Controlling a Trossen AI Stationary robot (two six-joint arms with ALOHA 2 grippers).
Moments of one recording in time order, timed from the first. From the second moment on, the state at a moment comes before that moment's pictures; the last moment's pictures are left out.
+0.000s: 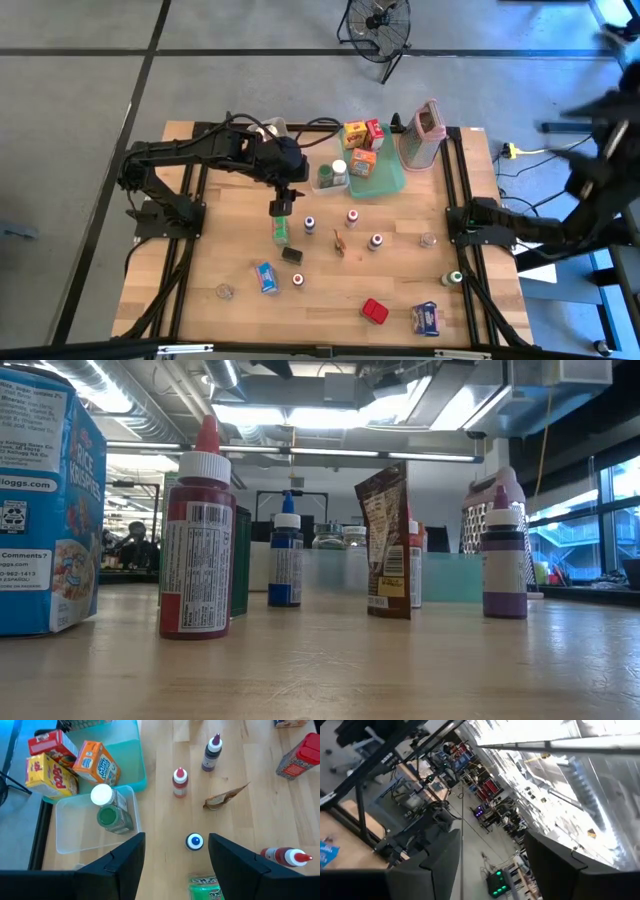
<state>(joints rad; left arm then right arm) 0.03 1.56 1.77 -1.14 -0.08 0.04 -1.59 1.07 2.25 0.51 -1.50 0.82</state>
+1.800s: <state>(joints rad) 0.03 1.56 1.77 -1.18 -0.09 0.05 -0.89 1.23 2.25 -0.70 -1.57 0.41</state>
